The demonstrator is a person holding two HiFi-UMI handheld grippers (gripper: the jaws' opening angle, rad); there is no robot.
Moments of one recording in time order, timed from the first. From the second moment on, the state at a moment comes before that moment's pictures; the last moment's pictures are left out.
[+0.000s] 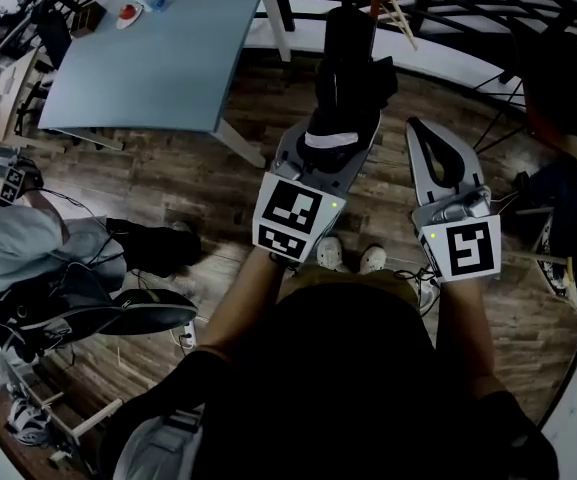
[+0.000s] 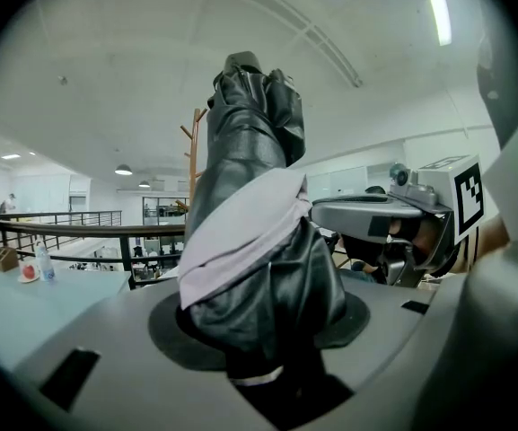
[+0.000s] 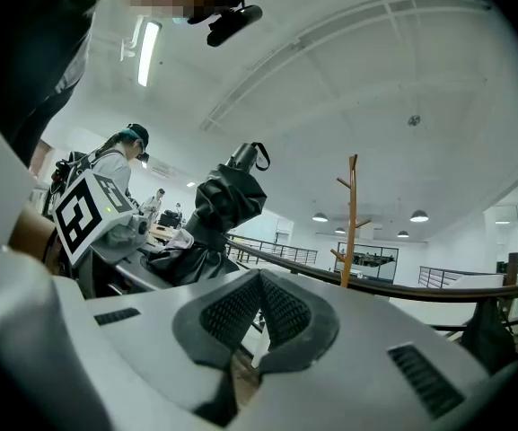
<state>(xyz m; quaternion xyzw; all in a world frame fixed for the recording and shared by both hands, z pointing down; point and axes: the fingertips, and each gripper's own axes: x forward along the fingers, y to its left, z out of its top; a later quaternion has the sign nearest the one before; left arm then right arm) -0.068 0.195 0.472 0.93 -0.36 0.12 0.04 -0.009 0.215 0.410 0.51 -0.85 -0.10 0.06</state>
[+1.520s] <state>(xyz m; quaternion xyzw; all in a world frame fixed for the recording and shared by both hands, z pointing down) -0.092 0.166 0.434 0.93 -0.35 0.09 0.02 -0.021 0.187 0.373 0.50 -0.86 -0.11 0.02</state>
